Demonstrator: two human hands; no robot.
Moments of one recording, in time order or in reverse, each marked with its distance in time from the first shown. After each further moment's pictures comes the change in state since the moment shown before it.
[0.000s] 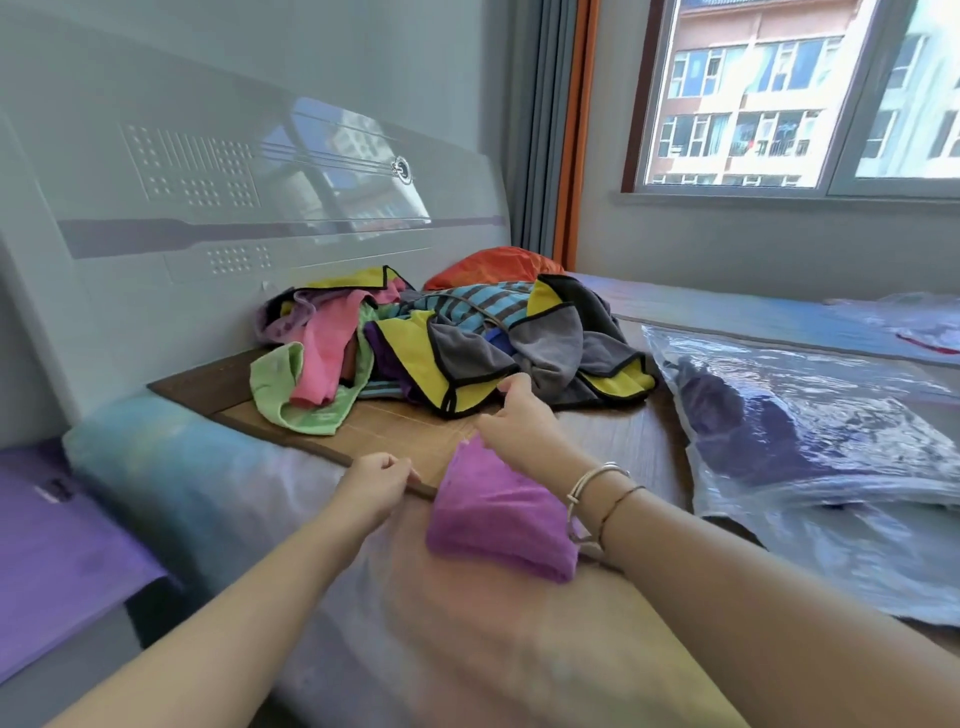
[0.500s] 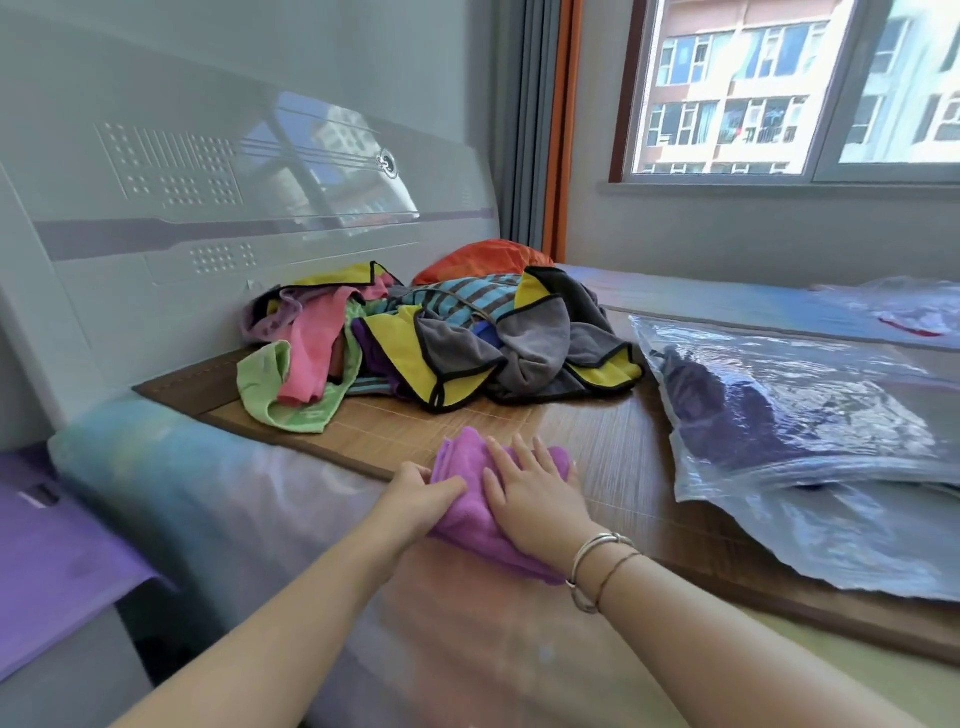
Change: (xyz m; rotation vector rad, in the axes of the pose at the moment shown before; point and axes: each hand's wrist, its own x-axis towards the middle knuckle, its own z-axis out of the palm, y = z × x) left_hand -0.038 0.014 0.036 -0.027 -0.124 -0.025; right_hand -0.021 0.080 0.023 -0.695 -0.011 -0.125
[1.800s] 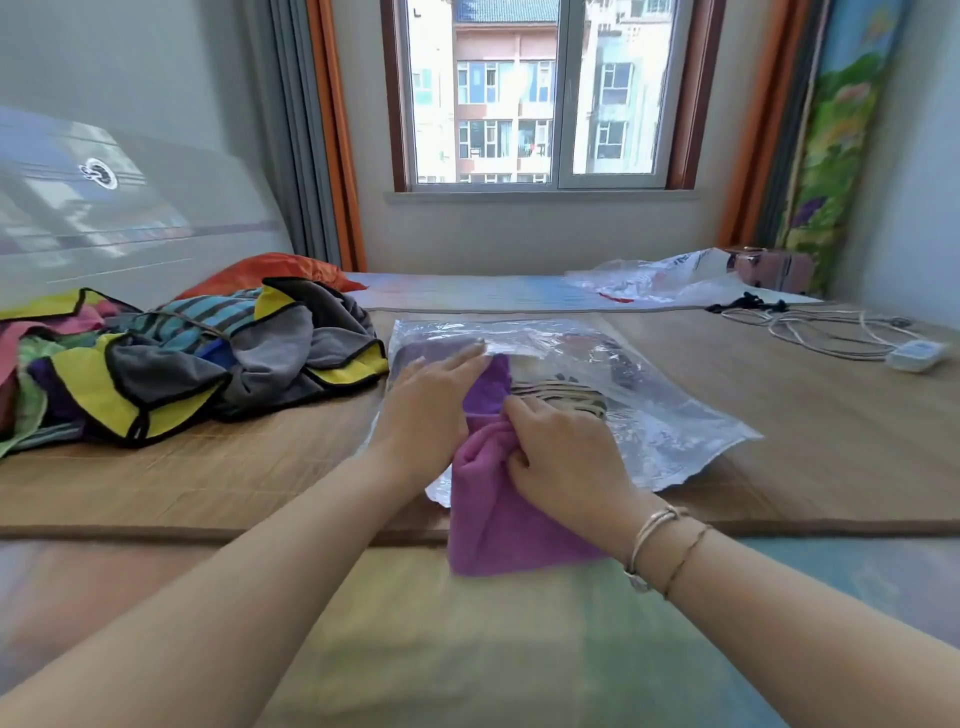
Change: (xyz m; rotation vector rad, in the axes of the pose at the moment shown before) left_hand -0.108 0.168 0.238 0.656 -0.046 1.151; right_hand -0.193 0.225 -0.133 -0.323 0.605 0.034
